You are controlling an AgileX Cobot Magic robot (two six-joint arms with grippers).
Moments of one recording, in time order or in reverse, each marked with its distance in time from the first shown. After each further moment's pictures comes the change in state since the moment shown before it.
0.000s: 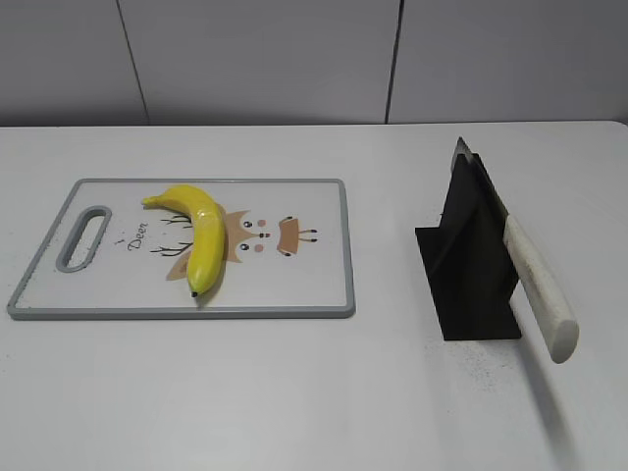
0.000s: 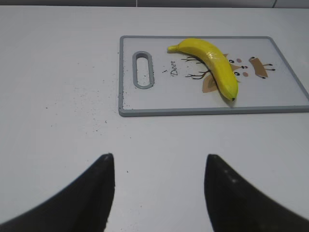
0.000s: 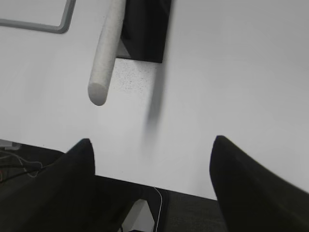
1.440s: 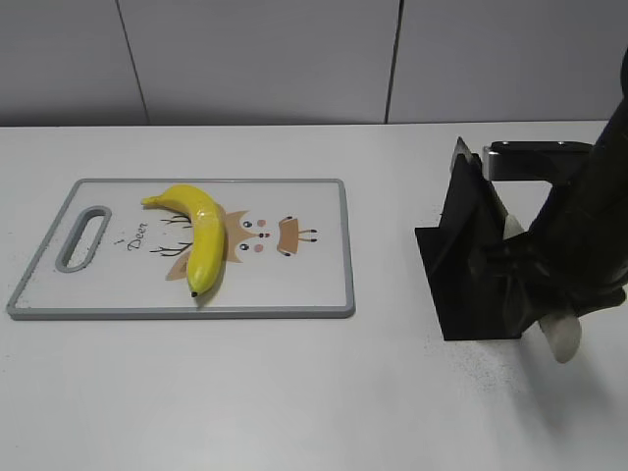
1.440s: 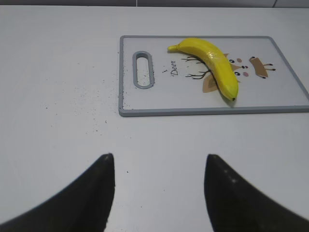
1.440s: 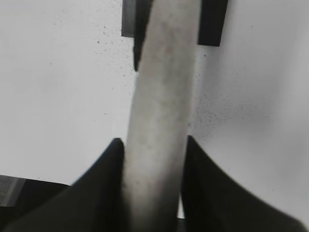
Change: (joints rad) left arm 0.000 0.000 0.000 -0.001 0.000 0.000; right arm 0.258 0.863 -0.134 -0.051 -0.224 0.297
